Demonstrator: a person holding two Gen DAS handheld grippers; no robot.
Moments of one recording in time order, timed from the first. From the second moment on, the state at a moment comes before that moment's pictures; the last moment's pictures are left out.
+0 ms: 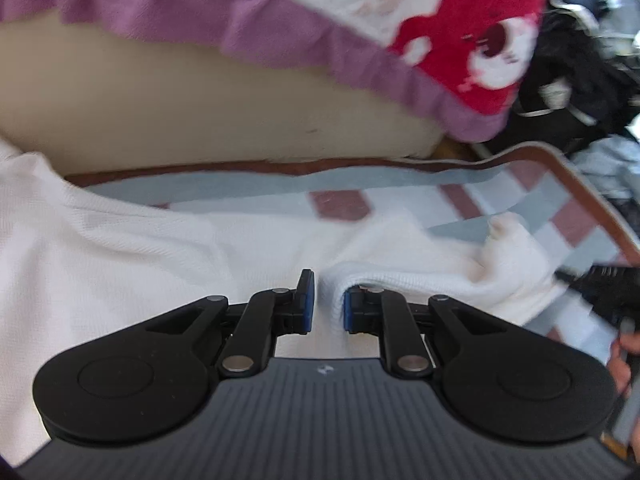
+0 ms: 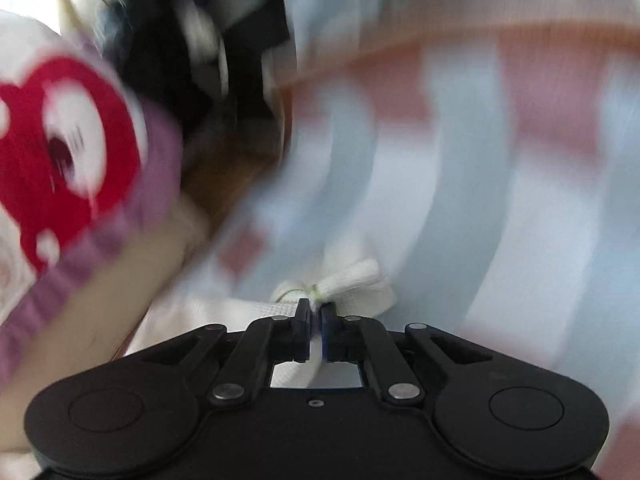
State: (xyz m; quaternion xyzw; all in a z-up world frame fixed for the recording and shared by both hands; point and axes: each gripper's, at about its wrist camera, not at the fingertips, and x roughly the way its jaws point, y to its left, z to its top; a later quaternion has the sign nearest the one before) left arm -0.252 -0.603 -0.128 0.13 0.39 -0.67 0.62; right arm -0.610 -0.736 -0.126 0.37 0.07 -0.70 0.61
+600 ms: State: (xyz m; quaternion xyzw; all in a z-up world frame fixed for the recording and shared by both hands) left arm -0.309 -0.603 -0.171 0.25 0.35 -0.69 0.58; right arm -0.606 -0.717 -0.078 0.42 0.10 -0.71 0.55
